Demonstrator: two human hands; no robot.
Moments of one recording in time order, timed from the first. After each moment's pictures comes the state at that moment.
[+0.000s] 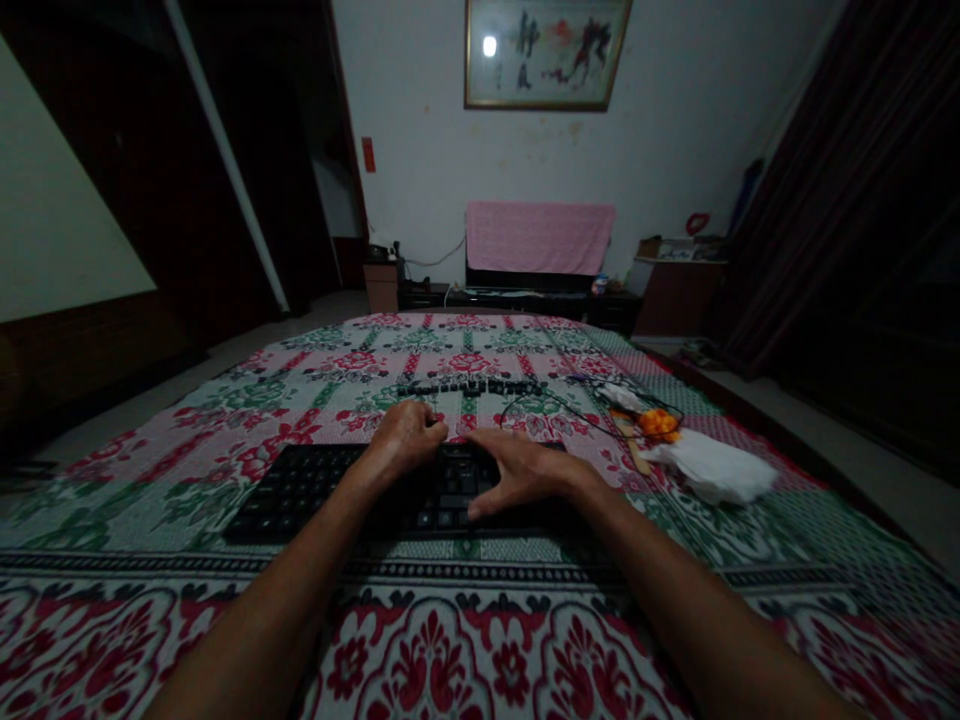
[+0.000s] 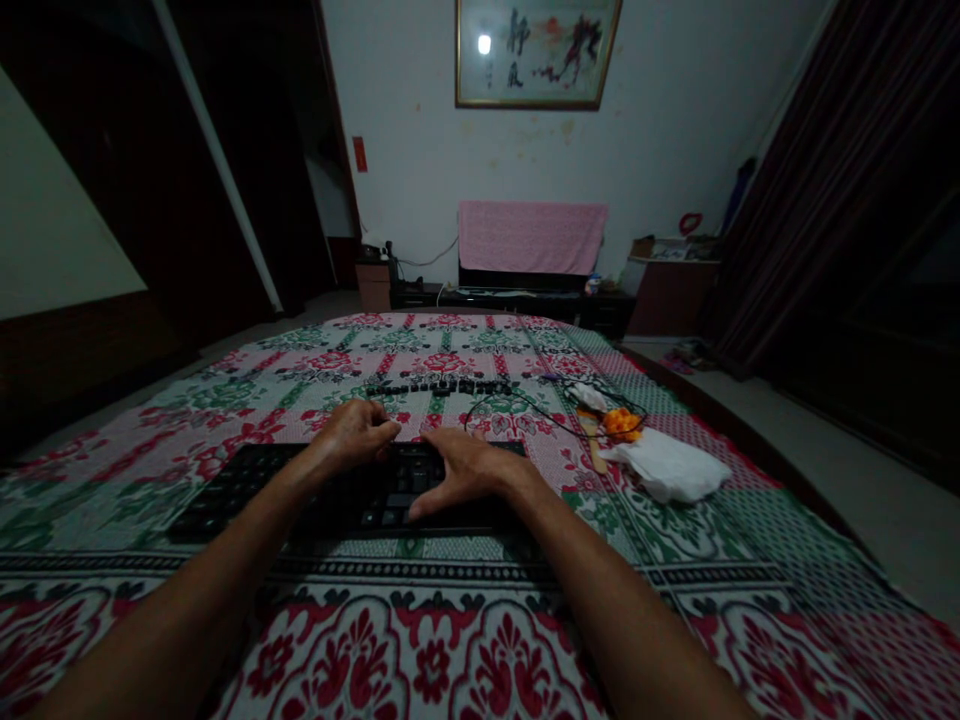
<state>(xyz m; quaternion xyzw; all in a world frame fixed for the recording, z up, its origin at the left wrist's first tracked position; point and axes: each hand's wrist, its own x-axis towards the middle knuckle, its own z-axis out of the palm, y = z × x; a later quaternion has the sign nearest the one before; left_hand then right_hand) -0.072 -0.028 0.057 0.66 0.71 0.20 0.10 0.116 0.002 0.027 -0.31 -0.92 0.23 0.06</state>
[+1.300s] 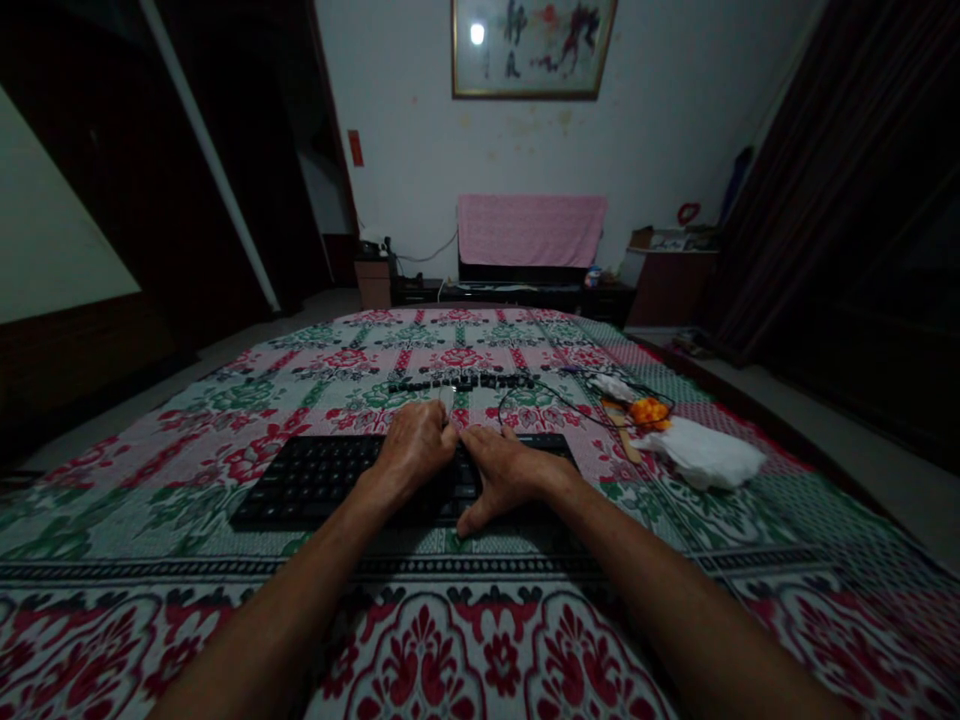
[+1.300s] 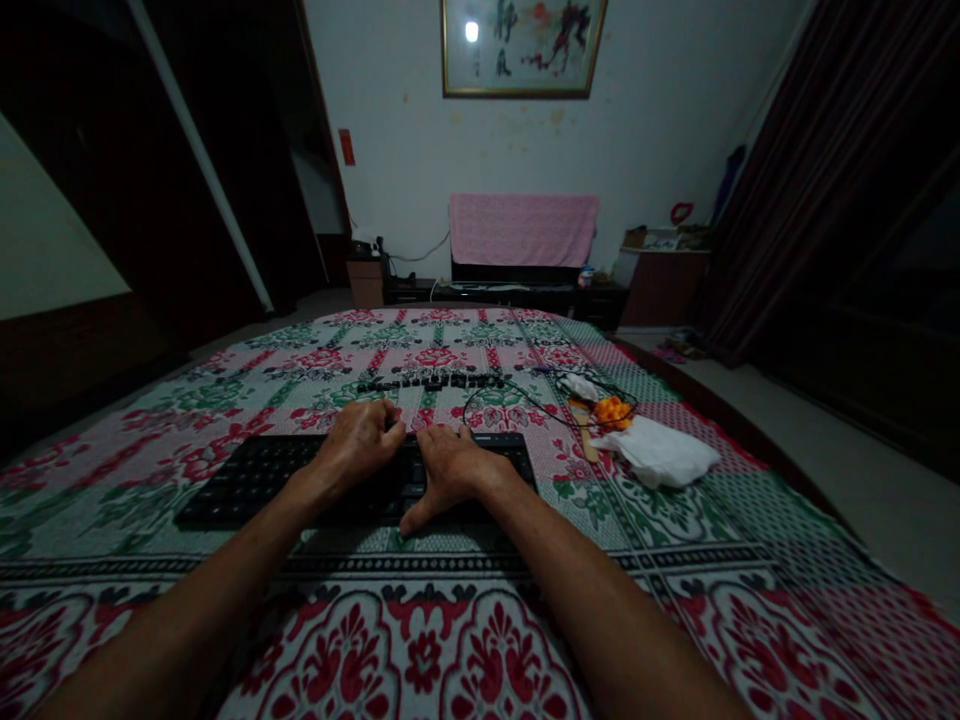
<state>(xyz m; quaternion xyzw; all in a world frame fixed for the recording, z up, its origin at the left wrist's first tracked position) -0.049 -0.032 0.047 0.70 0.69 0.19 -0.02 0.106 -0.008 0.022 -0.33 -0.92 0.18 0.03</state>
